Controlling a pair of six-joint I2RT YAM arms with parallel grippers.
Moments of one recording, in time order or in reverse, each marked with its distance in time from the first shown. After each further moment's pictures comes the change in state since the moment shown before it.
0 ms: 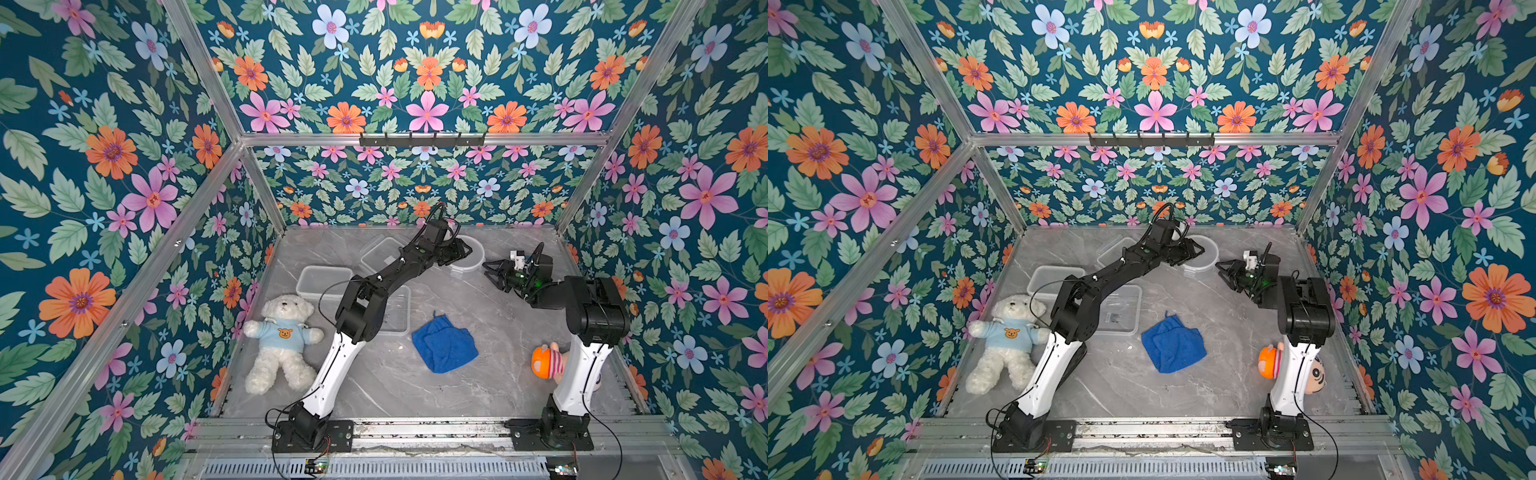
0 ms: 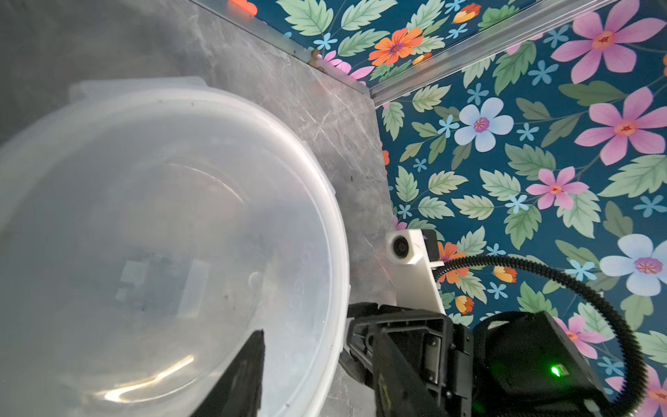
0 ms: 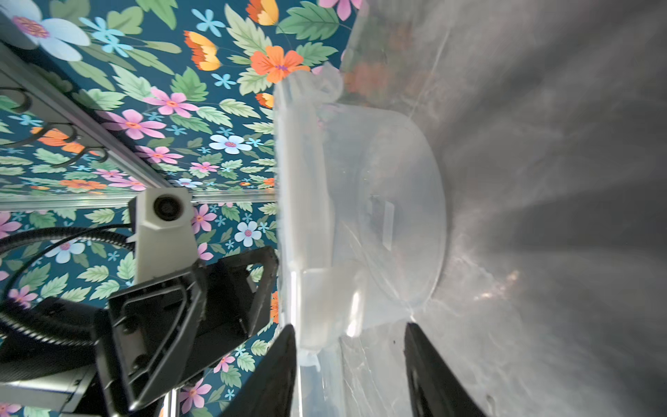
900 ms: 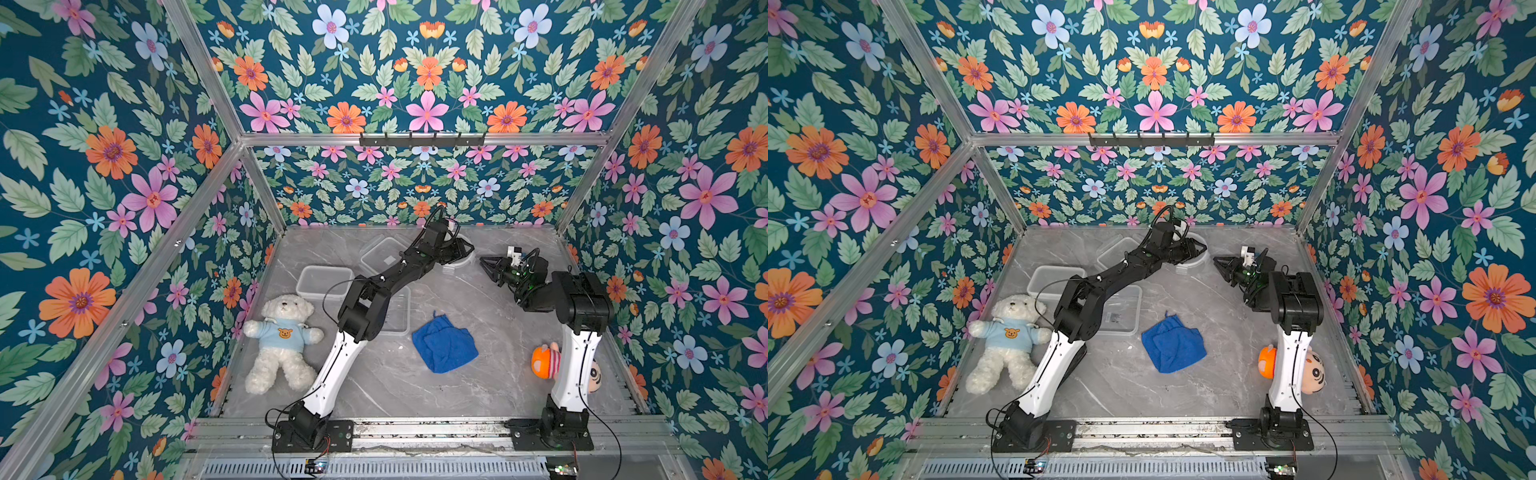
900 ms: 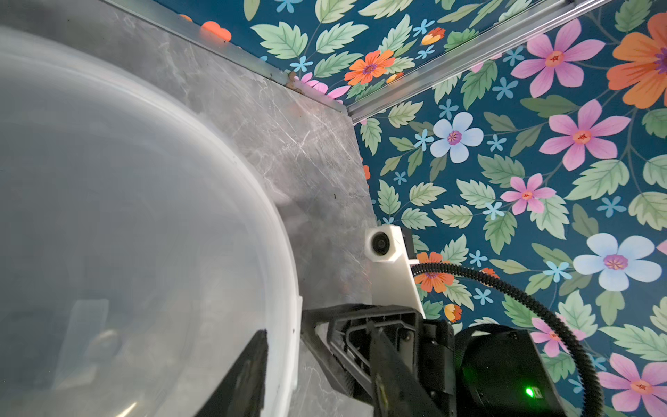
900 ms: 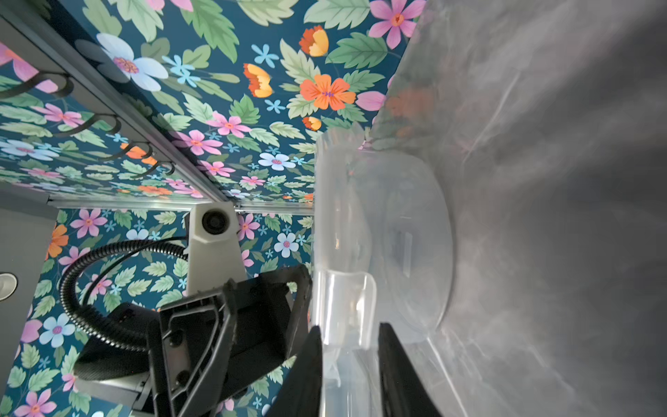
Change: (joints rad) left arm 0.001 0.039 -0.027 0.148 0.016 -0.023; right arm 0.030 0.154 0.042 0.364 0.002 0.215
